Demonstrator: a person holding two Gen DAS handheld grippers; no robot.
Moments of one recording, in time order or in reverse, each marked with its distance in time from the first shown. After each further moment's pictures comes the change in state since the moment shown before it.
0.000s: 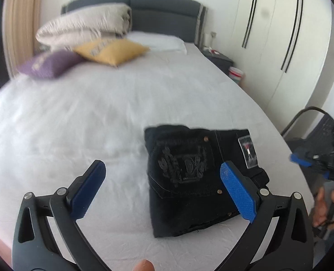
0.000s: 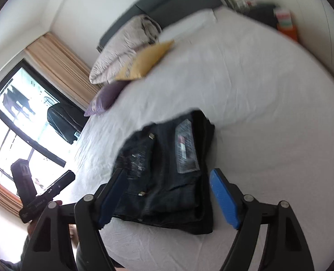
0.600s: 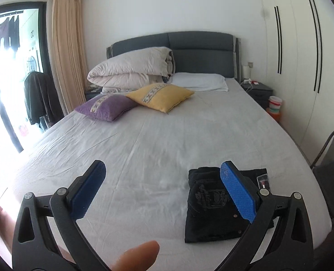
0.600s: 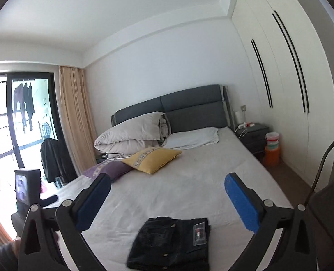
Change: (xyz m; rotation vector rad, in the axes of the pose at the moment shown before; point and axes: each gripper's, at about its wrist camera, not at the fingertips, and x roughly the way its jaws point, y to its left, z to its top) left arm -0.144 -0.030 0.045 -0.003 -0.206 0.321; right arm -0.166 0.178 0.000 -0.281 -0.578 -0.187
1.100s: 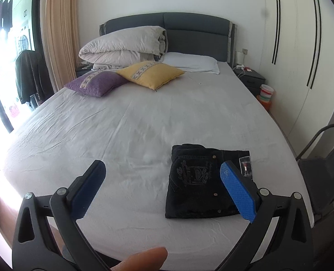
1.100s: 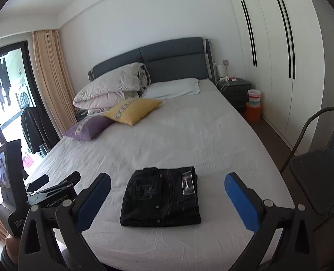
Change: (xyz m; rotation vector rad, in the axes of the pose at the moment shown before) left arm -0.013 -0.019 -0.016 -0.040 0.140 -0.082; right arm 0.008 0.013 -0.016 -0.002 0.340 -0.140
